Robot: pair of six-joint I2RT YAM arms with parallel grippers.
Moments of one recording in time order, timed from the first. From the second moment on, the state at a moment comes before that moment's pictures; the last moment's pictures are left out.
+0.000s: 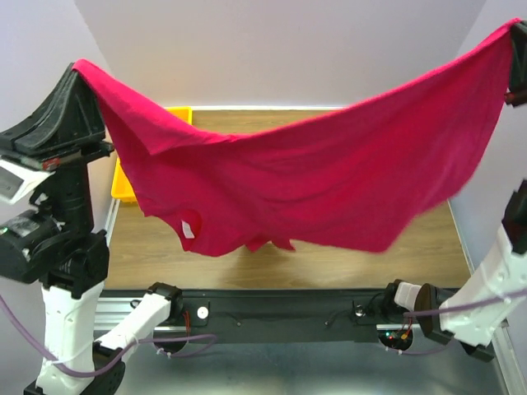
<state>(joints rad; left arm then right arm) -0.29 0.82 1.52 0.30 0.02 -0.12 -0.43 1.22 2.35 -0.42 -0.58 0.11</state>
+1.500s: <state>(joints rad) -0.29 2.30 1.91 0.01 -0.09 -0.21 -0.24 2.16 1.63 0.07 -0.25 0.10</state>
